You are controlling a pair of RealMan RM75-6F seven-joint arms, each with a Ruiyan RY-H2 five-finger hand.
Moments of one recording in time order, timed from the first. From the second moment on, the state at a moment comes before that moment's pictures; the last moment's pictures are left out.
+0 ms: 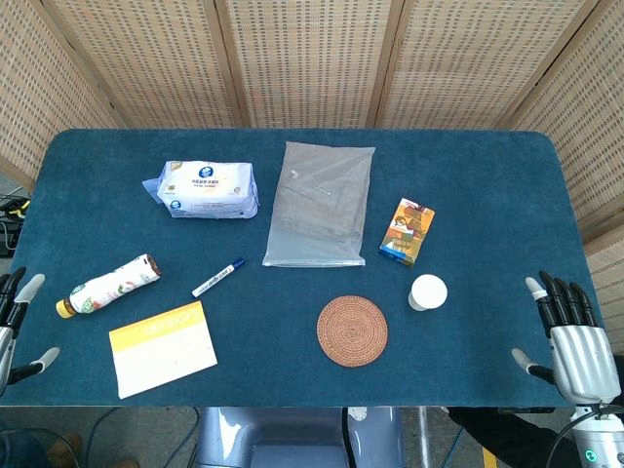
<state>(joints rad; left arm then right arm) -0.01 -1.03 -0.02 -1.76 1.61 1.61 0.16 0.04 -1.04 0.06 -1.86 -1.56 1.55 -0.24</state>
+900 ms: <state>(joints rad) -0.04 -1.03 -0.04 -1.78 1.54 1.55 0.19 0.34 -1.12 0.12 -1.71 -1.47 1.07 -0.08</state>
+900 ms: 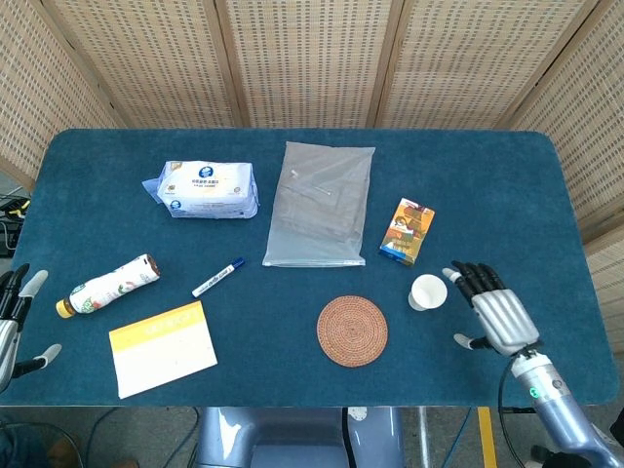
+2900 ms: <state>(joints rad) -0.07 -1.02 -0.04 -1.77 1.48 1.48 0.18 0.78 -1.38 0.13 -1.69 -1.26 0.75 -0.48</state>
